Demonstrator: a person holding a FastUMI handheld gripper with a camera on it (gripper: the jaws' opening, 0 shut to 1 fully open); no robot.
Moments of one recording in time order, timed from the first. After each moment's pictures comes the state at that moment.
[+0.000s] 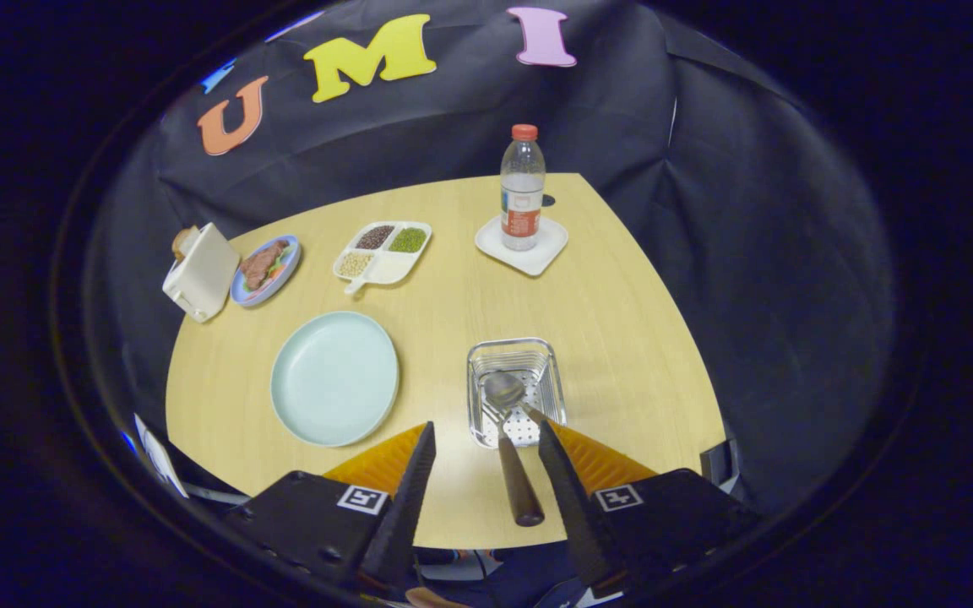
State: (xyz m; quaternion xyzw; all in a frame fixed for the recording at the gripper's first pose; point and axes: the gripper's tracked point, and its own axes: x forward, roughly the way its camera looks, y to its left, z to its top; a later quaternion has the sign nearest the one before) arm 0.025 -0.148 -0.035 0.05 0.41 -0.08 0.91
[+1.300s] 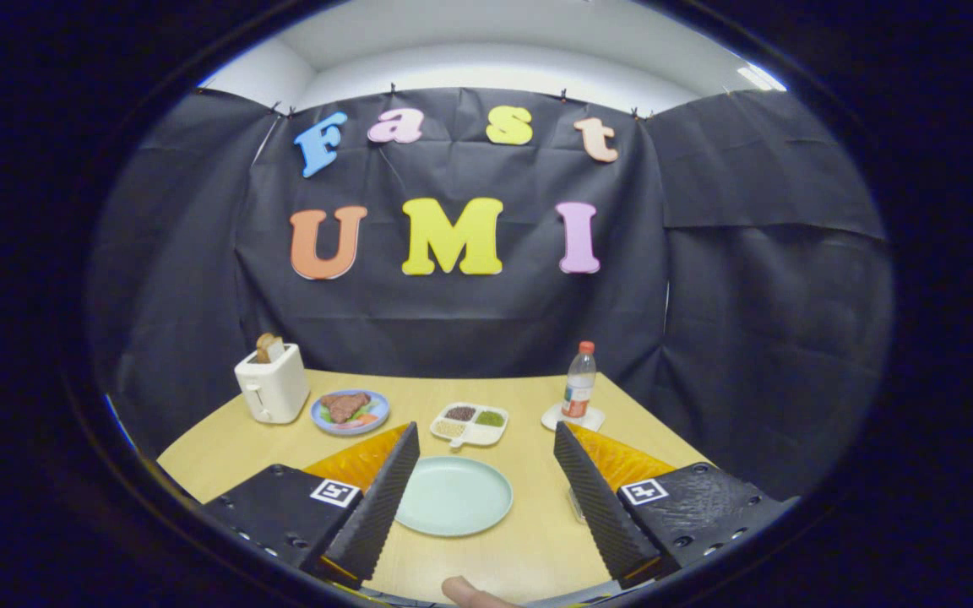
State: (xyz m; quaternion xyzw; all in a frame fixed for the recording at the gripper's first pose) arm -0.049 0.022 0.084 -0.03 -0.01 -0.09 1.00
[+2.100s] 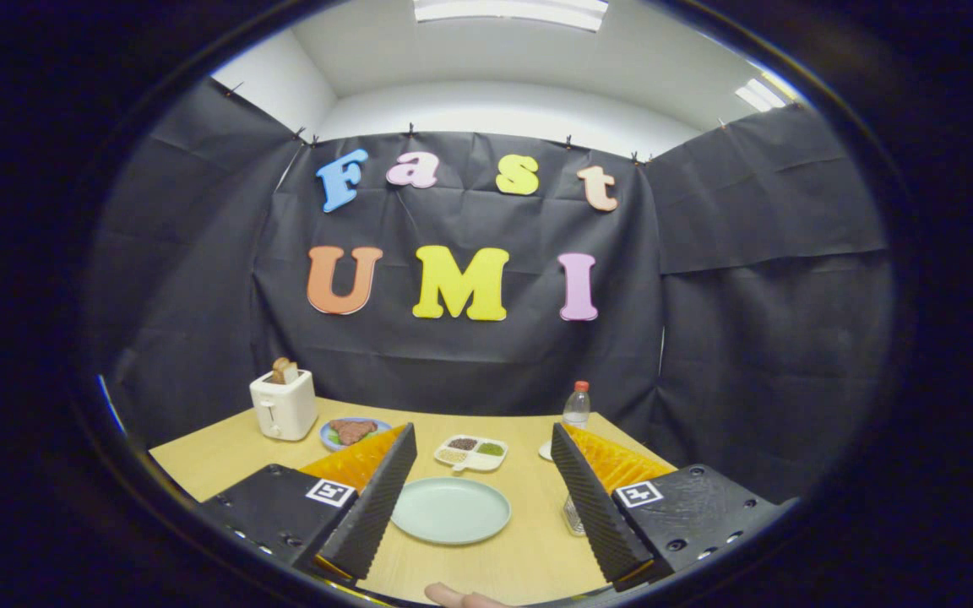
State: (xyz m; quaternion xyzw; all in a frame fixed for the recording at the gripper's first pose) arm -0.091 0.031 0.072 -0.04 -0.07 -0.07 0.99
